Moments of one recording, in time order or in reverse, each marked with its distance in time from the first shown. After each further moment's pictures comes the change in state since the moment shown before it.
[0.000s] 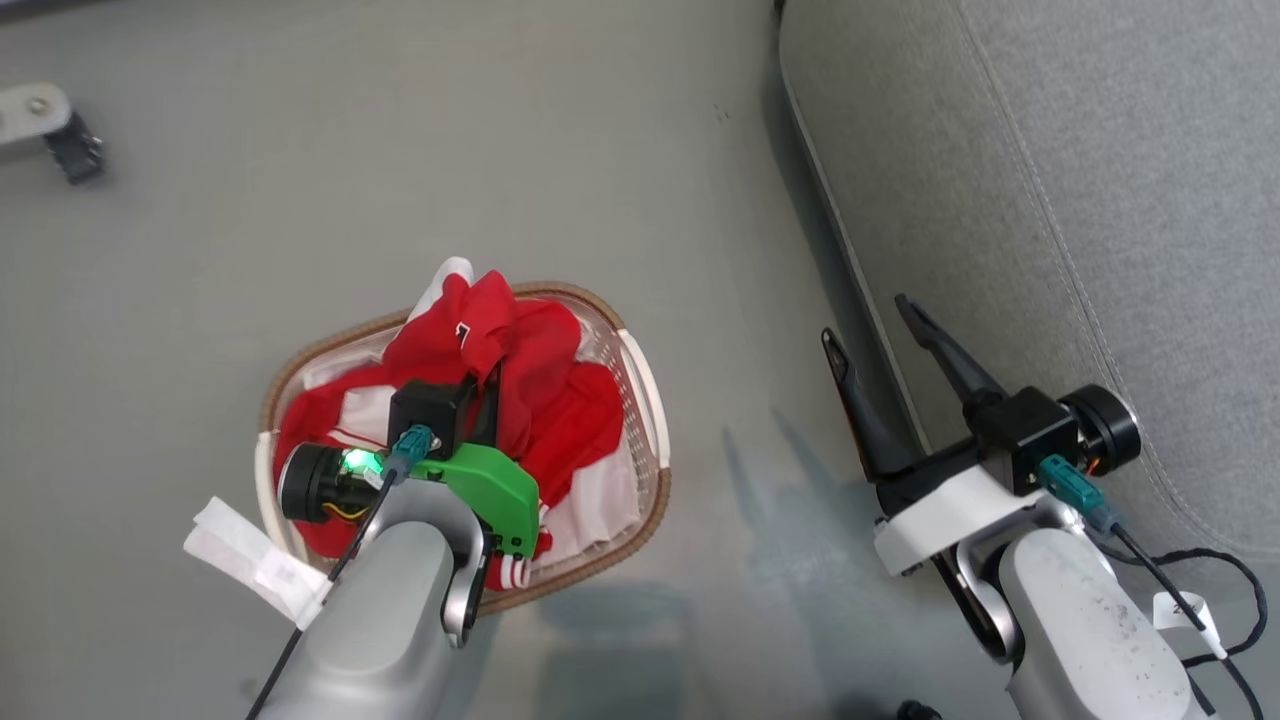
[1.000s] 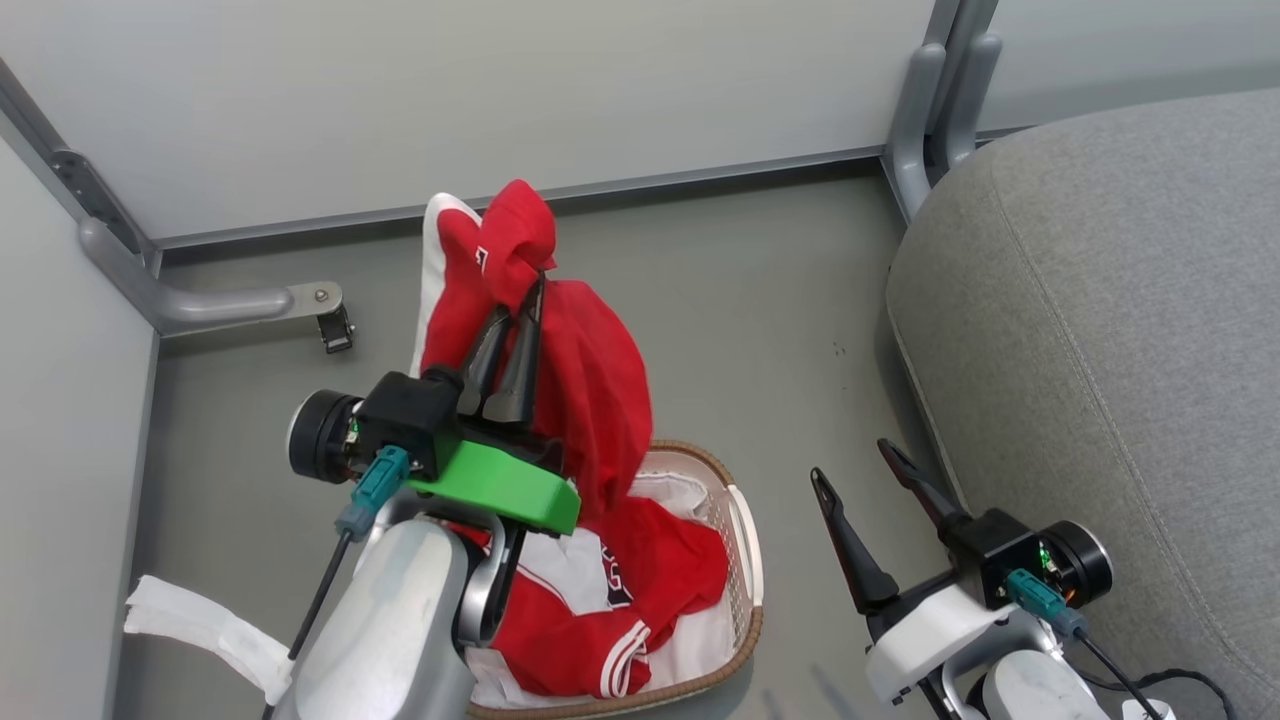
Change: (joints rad) left arm 0.172 -0.007 0.114 -0.559 0.076 -0.080 -0.002; right arm 0.179 0.036 0.007 0.048 -0.011 0.000 0.000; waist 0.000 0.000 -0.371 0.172
